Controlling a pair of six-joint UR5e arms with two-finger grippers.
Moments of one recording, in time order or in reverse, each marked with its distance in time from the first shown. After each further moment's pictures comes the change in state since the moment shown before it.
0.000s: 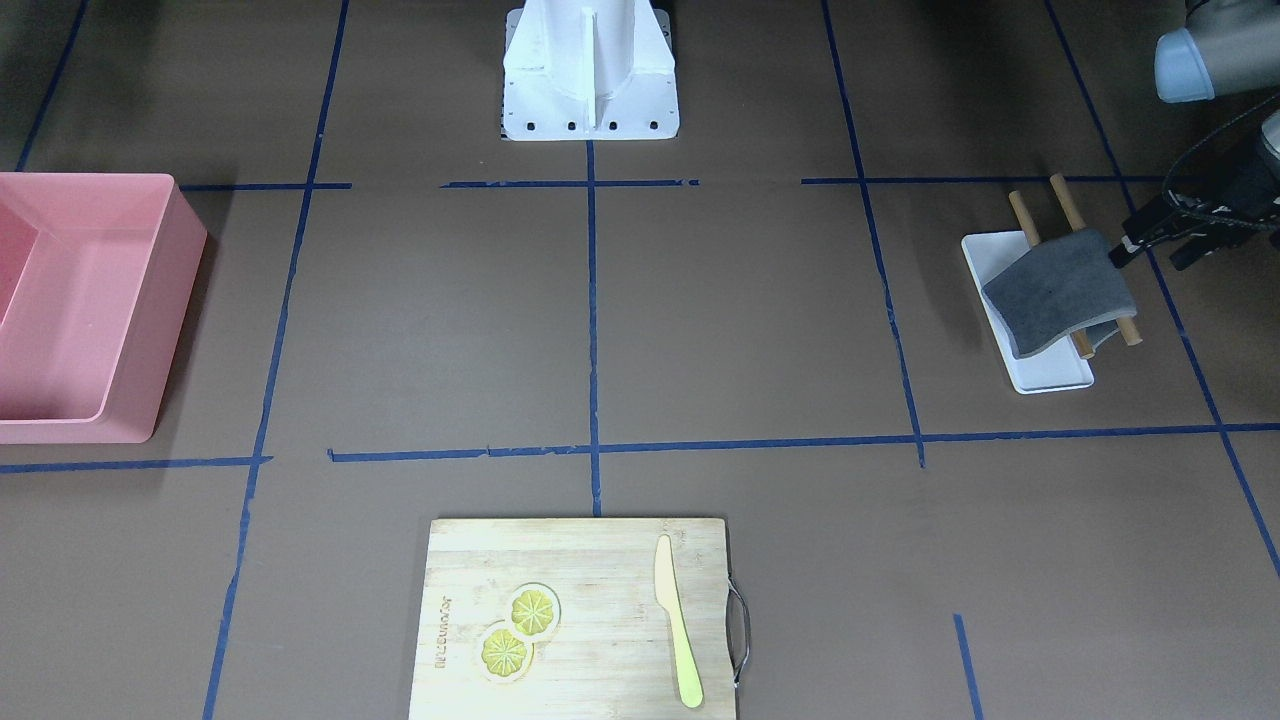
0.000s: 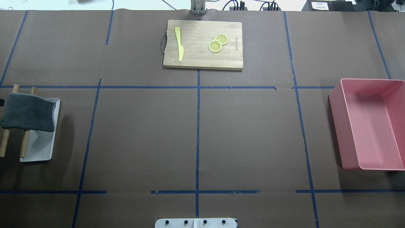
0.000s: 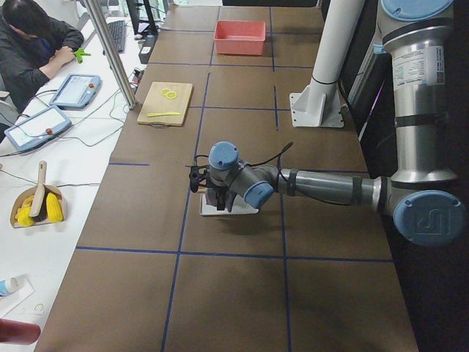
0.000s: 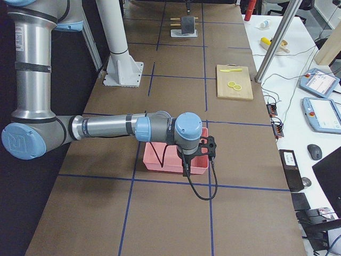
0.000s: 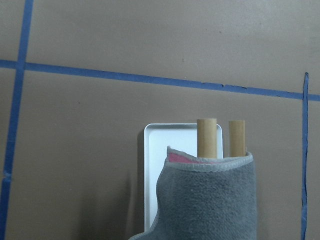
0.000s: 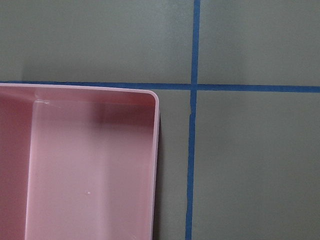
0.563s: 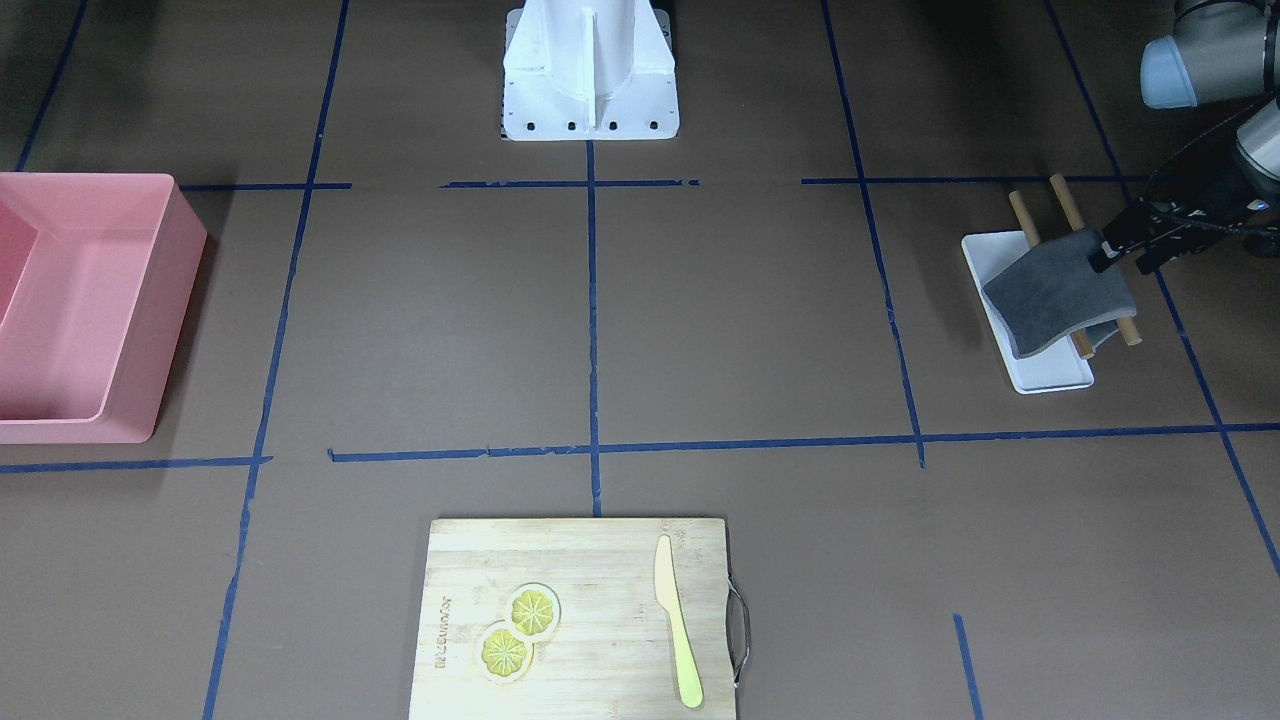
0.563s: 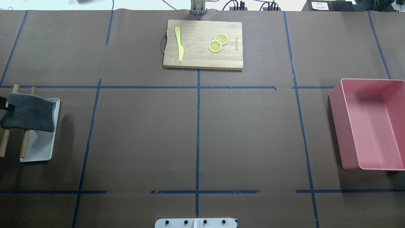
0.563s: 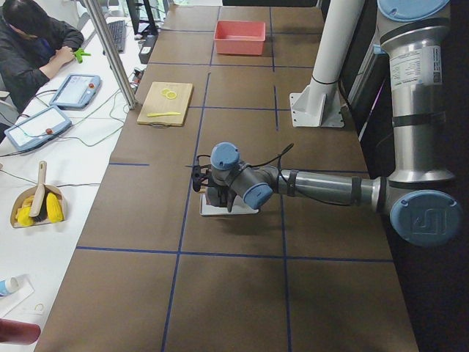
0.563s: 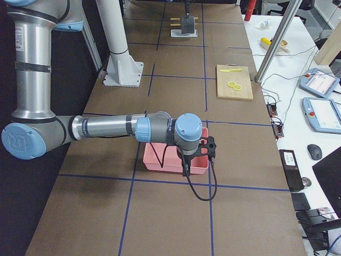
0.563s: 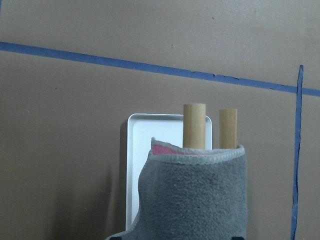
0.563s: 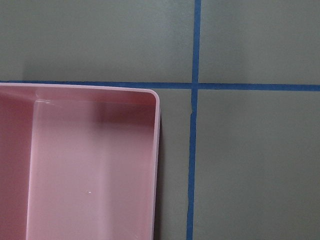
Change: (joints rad) left arm 0.027 0.000 0.005 -0.029 -0.003 -0.030; right arm 0.000 0.000 -0.004 0.000 0.003 -0.001
